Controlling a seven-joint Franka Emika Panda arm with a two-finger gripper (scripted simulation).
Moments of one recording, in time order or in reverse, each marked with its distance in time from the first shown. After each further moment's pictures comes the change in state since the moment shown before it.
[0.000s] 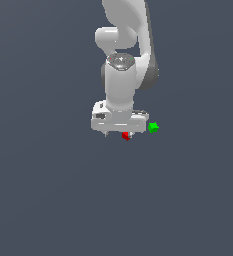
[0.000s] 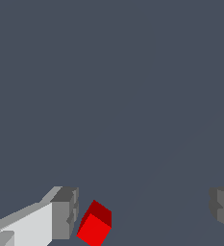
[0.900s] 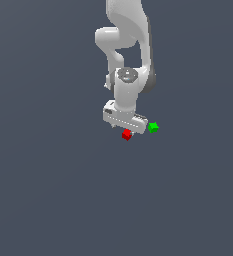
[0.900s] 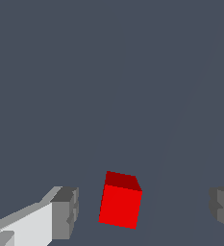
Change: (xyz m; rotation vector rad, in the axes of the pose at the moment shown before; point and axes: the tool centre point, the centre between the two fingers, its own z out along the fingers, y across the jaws) arm -0.087 -0.022 0.066 -0.011 -0.051 0.385
